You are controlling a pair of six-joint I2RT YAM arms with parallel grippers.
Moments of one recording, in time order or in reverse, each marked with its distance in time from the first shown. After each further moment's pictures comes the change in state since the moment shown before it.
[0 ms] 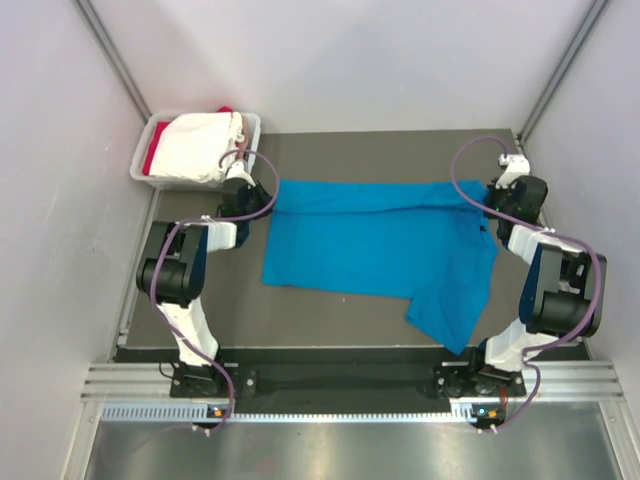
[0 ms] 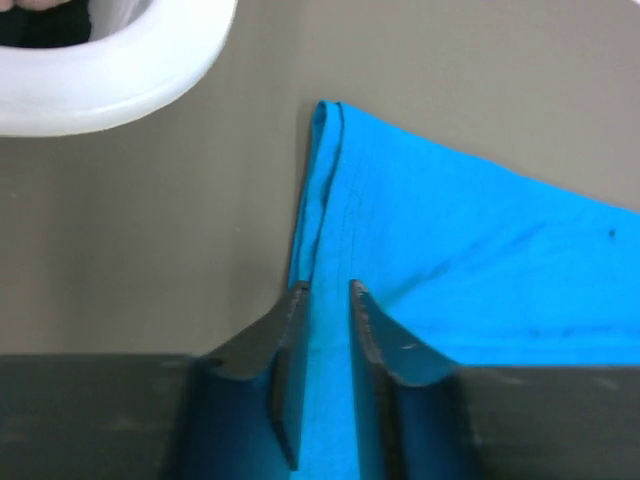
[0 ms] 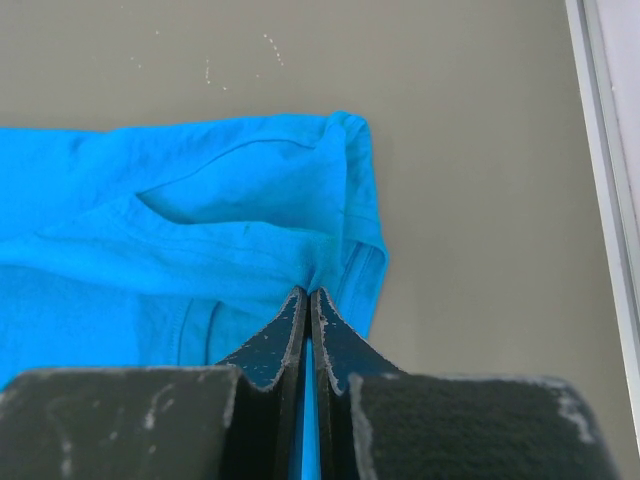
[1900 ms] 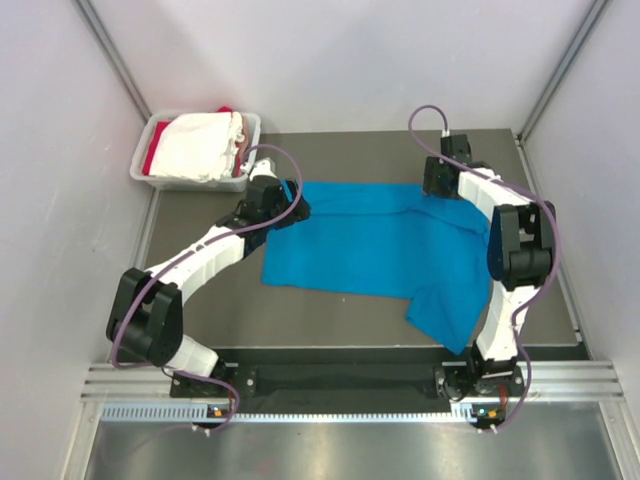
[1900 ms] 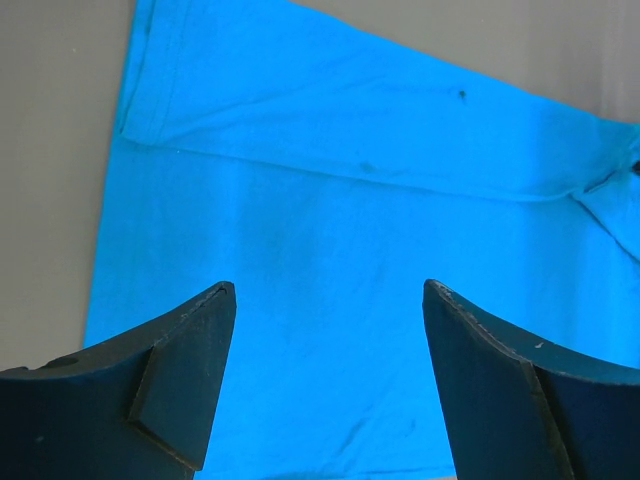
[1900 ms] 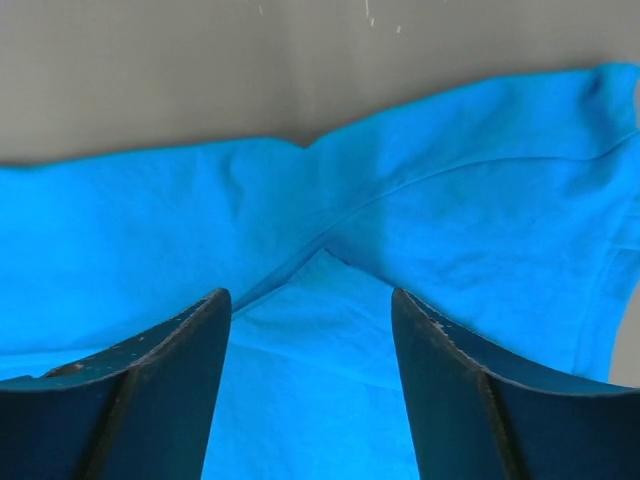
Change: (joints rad) left arm -0.303 -0.386 0.058 -0.584 -0.206 -0.135; right arm 0.363 0.357 0.631 -0.697 0.354 0.330
